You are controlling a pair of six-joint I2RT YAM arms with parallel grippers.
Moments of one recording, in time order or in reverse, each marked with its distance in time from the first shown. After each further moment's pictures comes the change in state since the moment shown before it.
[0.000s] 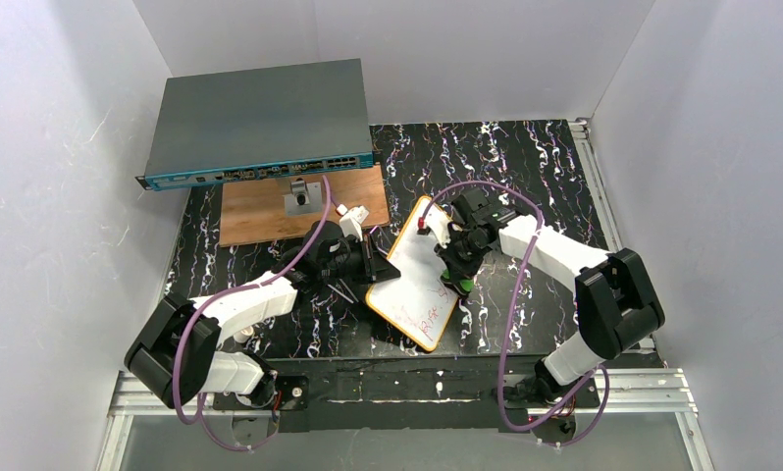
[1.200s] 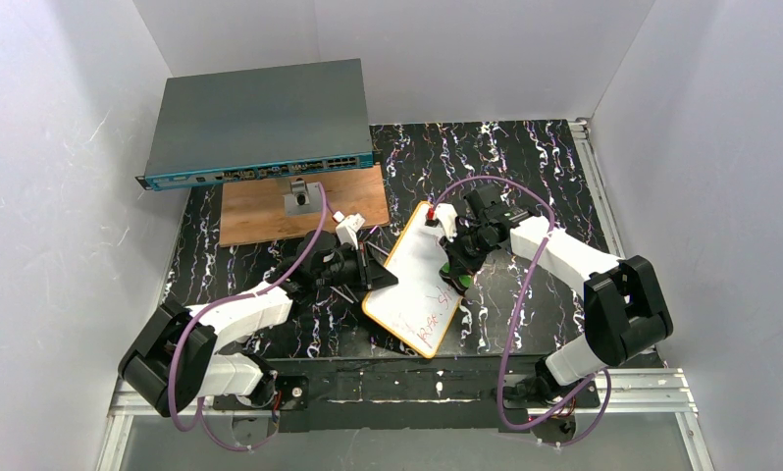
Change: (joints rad) left arm 0.000 -0.047 -0.093 0.090 0.026 0.003; right arm -0.064 -0.047 -0.029 0.058 -0.109 0.023
